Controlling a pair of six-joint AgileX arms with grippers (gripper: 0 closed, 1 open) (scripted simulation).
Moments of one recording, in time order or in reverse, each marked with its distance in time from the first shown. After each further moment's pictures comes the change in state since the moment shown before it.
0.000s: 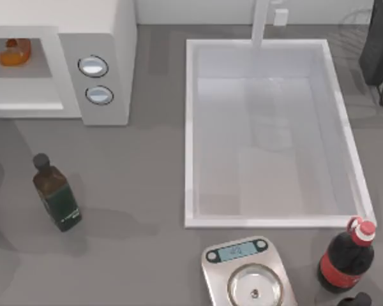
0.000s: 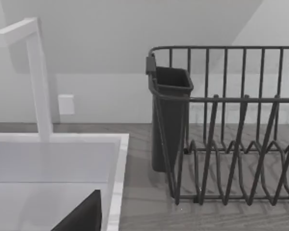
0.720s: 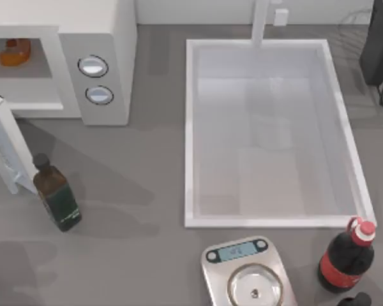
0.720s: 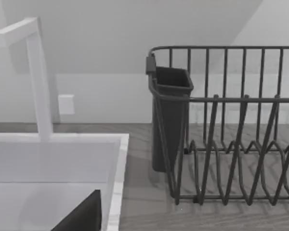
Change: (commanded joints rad) left arm -0.297 -0.306 -0.272 0.104 -0.174 -0.279; right arm 0.000 0.000 0.000 0.000 0.000 0.000
